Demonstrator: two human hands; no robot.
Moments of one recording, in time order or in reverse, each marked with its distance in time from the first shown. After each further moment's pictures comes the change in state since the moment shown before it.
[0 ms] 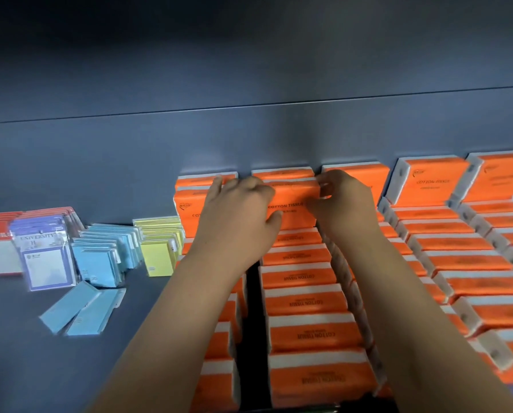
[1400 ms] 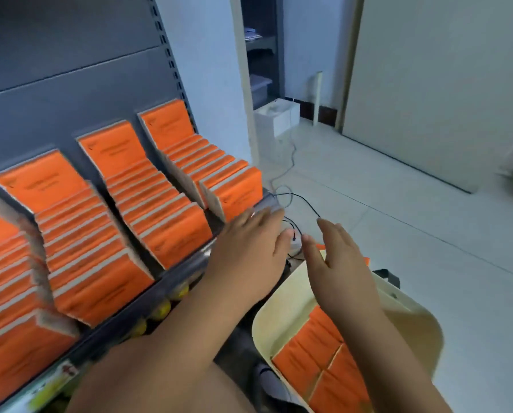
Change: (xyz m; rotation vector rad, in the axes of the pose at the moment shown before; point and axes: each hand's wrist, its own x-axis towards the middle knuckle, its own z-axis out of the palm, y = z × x) left_hand -0.152 0.422 0.043 -0.297 -0.359 0.642; right_hand -0.323 0.246 -0.300 -0.152 0.337 0.554
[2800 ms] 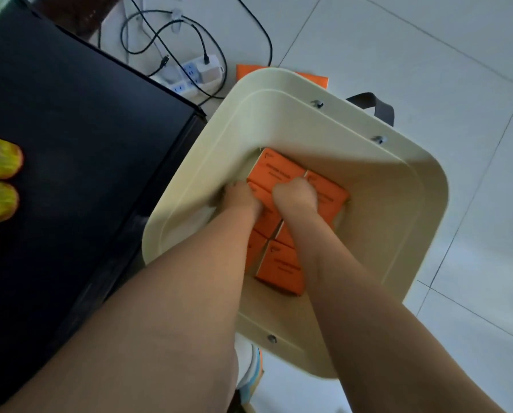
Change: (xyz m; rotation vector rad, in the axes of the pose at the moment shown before) left_hand 0.030 -0.021 0.483 -0.300 -0.798 -0.597; right_hand 0.013 0.281 0.181 -0.043 -0.335 1.088
